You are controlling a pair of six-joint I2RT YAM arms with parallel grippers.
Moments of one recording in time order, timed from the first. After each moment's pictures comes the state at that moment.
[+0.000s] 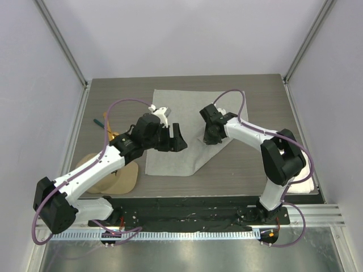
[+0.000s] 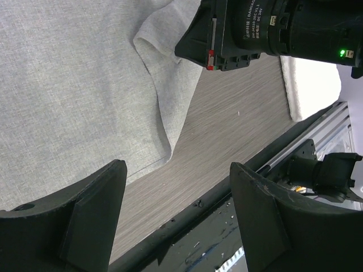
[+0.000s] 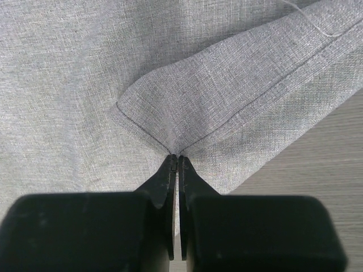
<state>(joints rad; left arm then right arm) -0.72 1.22 0.99 -0.39 0.12 -0.61 0.57 1.77 1.21 -0.59 0.18 0.71</state>
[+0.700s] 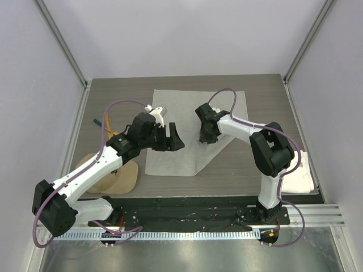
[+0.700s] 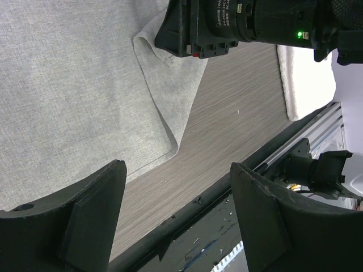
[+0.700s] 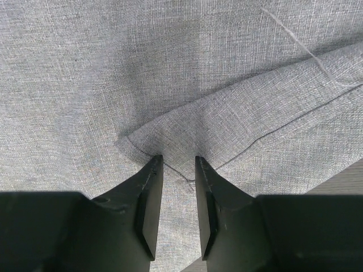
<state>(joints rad) -0.67 1.19 0.96 -0.39 0.18 -0.61 0.57 1.90 1.30 -0.58 0.18 0.66</state>
